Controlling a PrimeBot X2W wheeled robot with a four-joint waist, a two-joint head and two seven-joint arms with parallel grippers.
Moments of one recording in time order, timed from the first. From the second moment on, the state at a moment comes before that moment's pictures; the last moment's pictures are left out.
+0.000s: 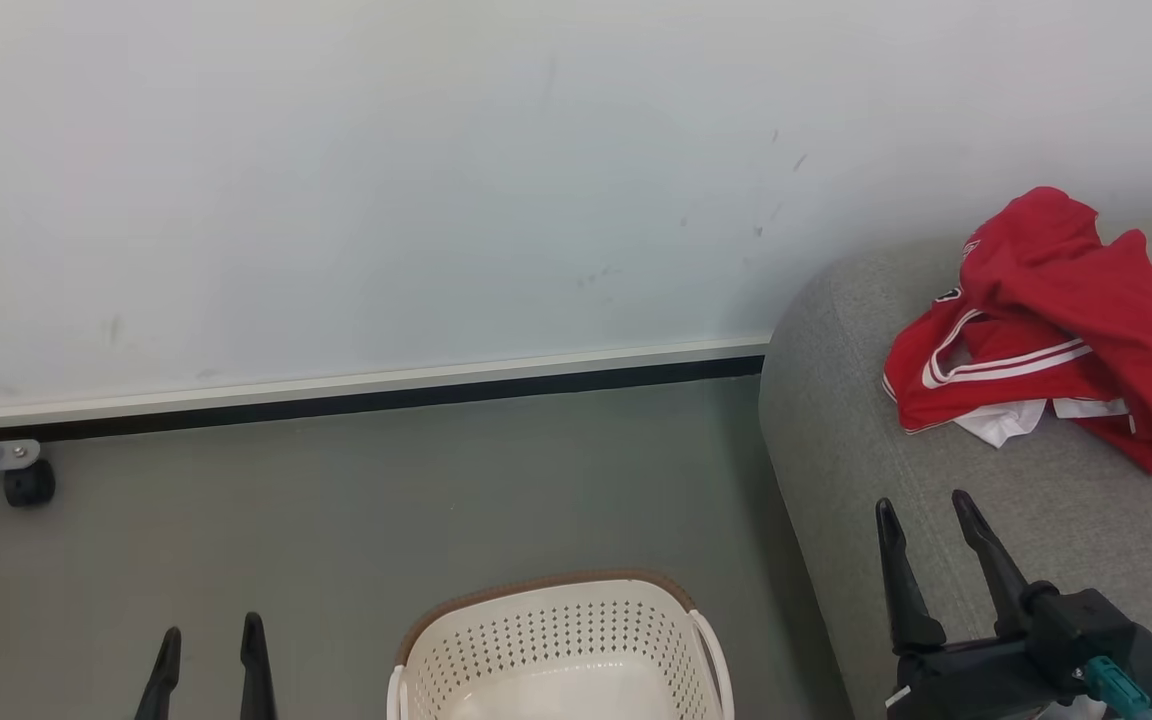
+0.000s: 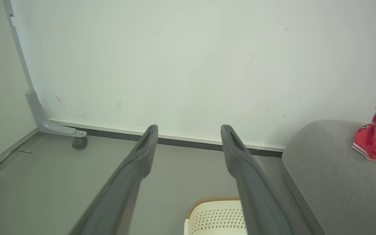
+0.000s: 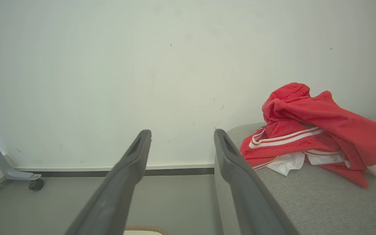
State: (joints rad) left arm 0.16 0.18 -0.11 0.07 -0.45 0.12 -0.25; right arm -0.07 -0.19 0.30 0.14 0.31 -0.10 -0.25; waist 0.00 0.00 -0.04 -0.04
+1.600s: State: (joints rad) left arm 0.12 0.12 -0.07 0.16 -0.75 0.06 -0.14; right arm -0.03 -0.14 0.18 0.21 0.66 -0.05 -0.14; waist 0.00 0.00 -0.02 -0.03
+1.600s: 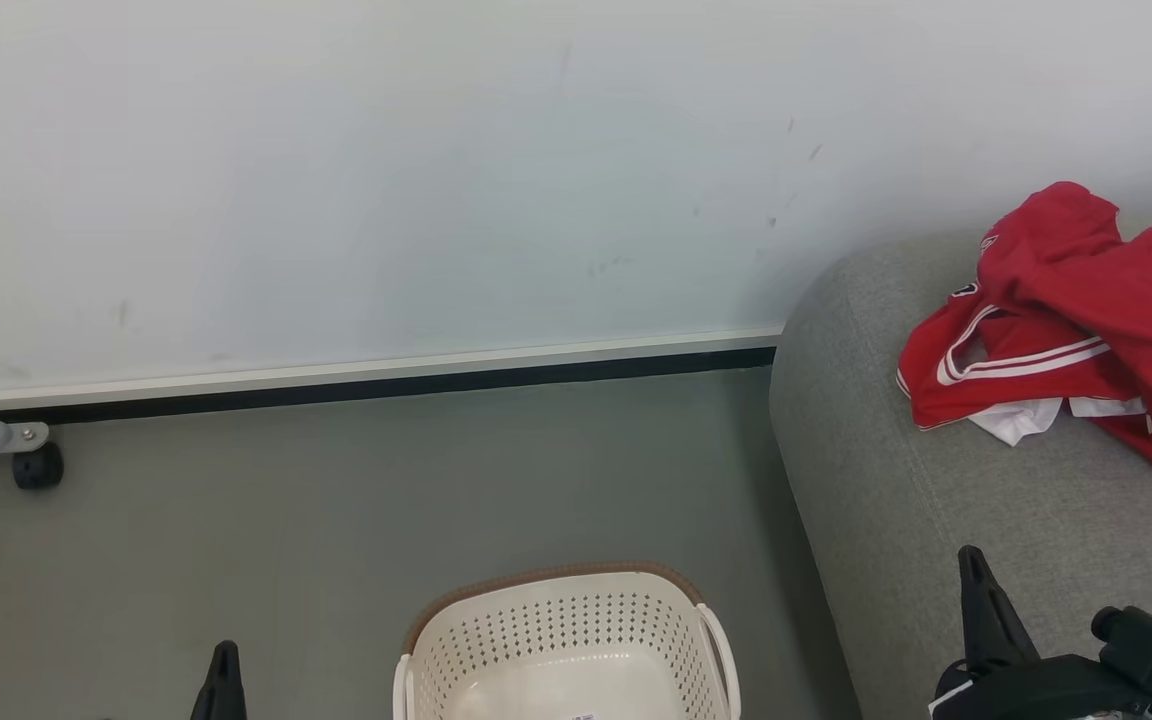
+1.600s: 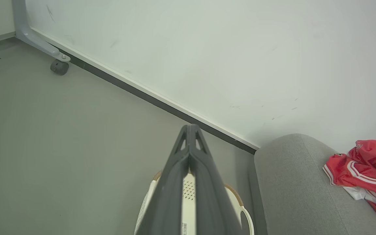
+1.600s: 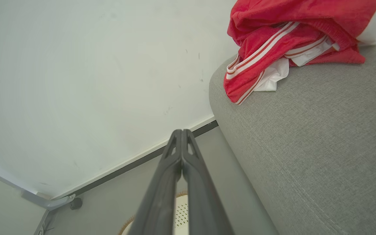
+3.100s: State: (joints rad) left arm 0.00 0.07 0.04 0.25 -1.30 -0.05 0.03; right arm -0.07 -0.08 -0.03 0.27 1.27 0.06 0.03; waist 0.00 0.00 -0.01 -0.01
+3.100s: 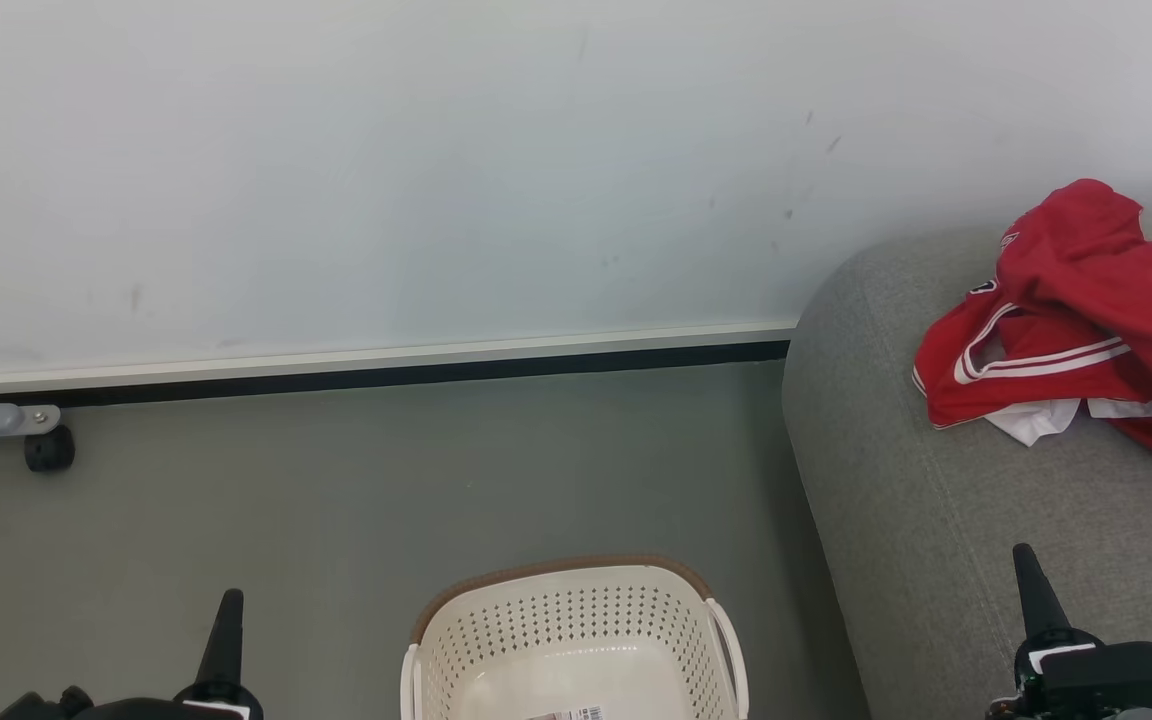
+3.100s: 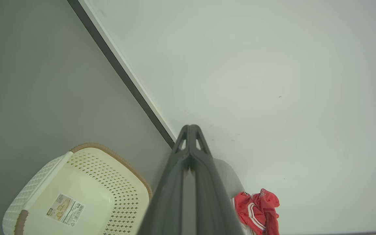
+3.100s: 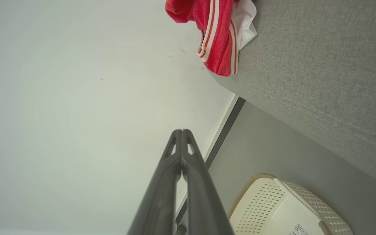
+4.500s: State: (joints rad) left arm -0.08 0.04 0.09 0.29 -1.60 -0.12 0.11; right arm -0.09 -0.04 -0.13 0.30 1.60 0.12 0.11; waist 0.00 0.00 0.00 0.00
